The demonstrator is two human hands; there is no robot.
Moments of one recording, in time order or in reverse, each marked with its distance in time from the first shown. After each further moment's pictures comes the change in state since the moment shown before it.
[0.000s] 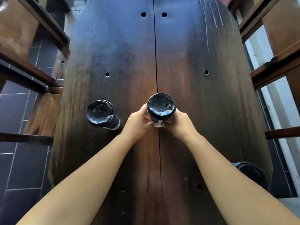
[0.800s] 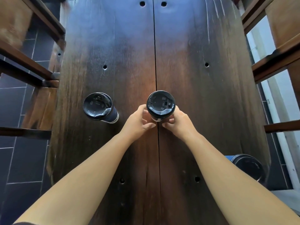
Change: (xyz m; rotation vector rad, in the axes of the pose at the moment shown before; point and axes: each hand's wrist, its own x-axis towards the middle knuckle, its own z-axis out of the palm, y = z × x) left_hand -0.008 -0.034 0.020 0.018 -0.090 -0.102; right_hand -0.004 0.032 0.015 -0.057 -0.047 0.012
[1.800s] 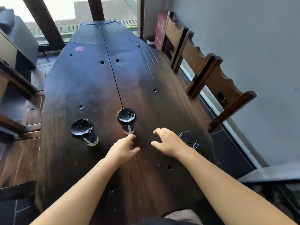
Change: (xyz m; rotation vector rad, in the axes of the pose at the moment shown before) left_hand -0.124 0.084 -0.014 0.387 -0.134 0.145; right_hand -0.190 -0.033 -0.063 -0.227 0.118 -0.026
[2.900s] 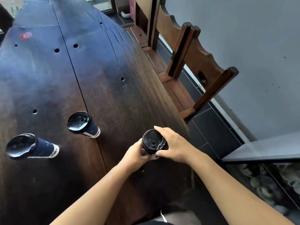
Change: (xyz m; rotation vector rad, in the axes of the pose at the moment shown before) left_hand 0.064 0.129 0.146 -0.377 -0.224 0.095; right_hand -0.029 0.178 -0.044 0.251 -0.046 0.008
